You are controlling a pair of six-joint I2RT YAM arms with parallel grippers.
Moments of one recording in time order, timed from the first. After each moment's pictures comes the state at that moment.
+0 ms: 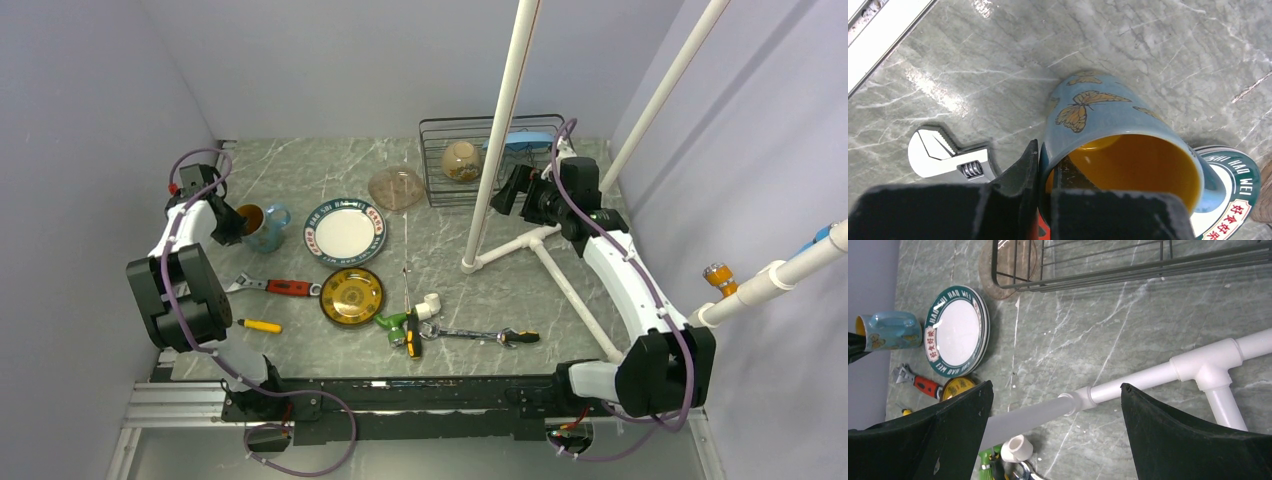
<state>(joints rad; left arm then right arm) 0.34 1.66 1.20 -0.57 -0.05 -0.56 0.13 1.27 1.05 -0.35 -0.30 0.43</state>
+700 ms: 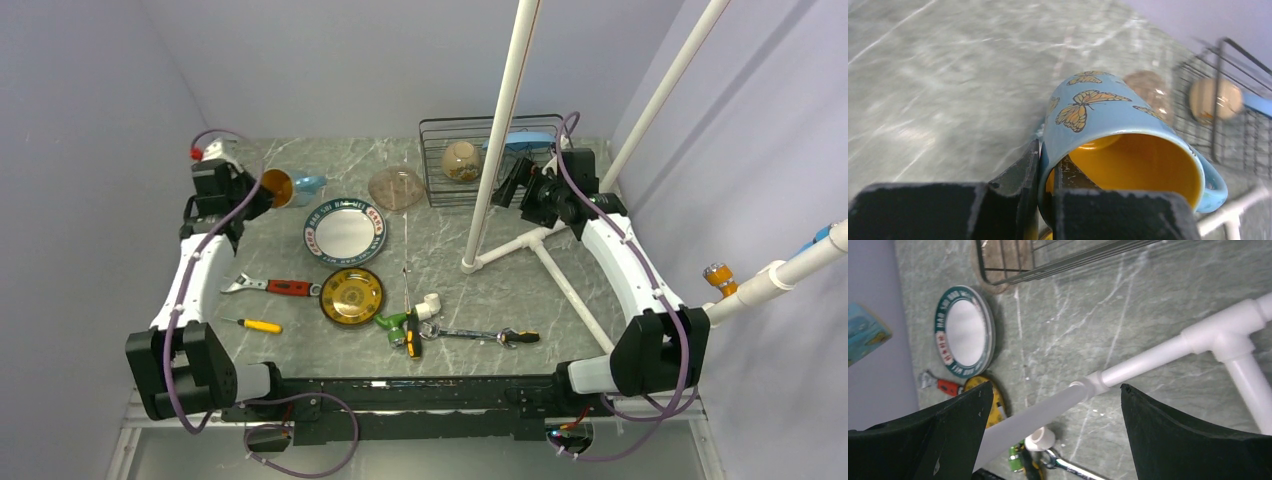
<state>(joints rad) 0.21 1.28 1.02 -0.29 0.13 -0.48 0.13 1.36 1.17 -0.52 -0.27 0.54</state>
